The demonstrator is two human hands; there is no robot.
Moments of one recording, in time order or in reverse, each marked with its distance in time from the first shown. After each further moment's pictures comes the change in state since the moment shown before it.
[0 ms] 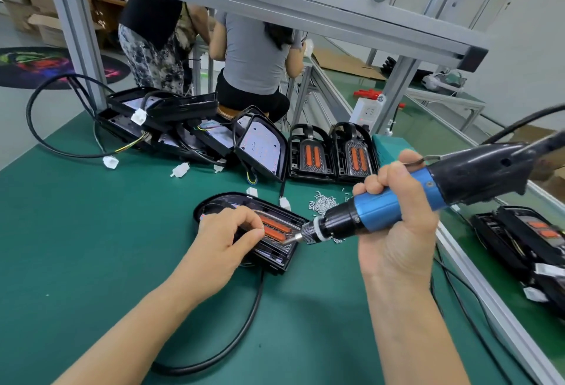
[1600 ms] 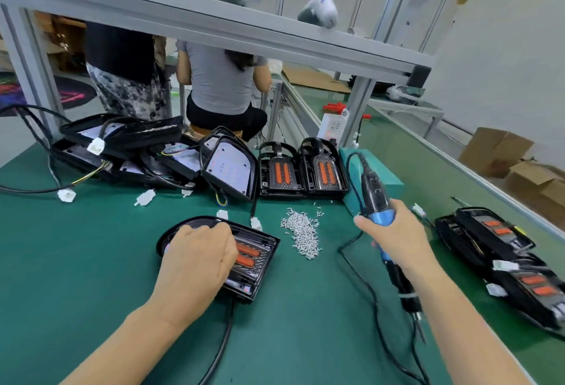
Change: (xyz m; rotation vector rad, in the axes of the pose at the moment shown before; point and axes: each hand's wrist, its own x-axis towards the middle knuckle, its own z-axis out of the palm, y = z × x) left_hand 0.013 0.011 0.009 0.606 0.169 0.233; right_hand 0.073 -0.016 -0.129 -1.458 0.089 0.271
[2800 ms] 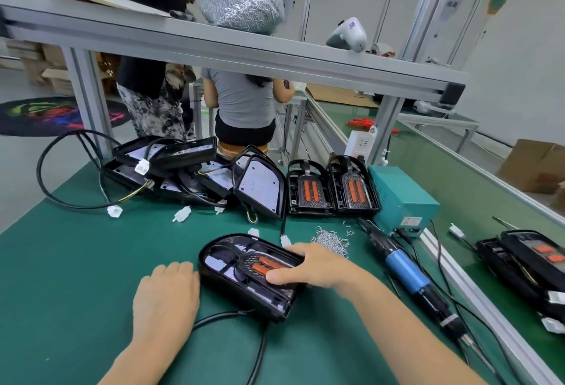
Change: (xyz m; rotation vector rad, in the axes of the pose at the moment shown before) left_hand -0.025 -0.060 0.002 0.386 -0.090 -0.231; right_hand -0.030 -0.066 0.108 -0.076 -0.905 -0.068
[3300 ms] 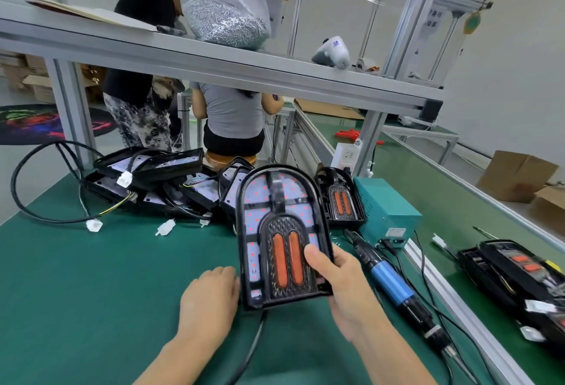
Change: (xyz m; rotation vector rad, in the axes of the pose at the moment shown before) left_hand 0.022 0.058 0.008 -0.210 -0.206 -0.085; right_hand -0.053 0.002 0.005 0.773 0.353 -0.358
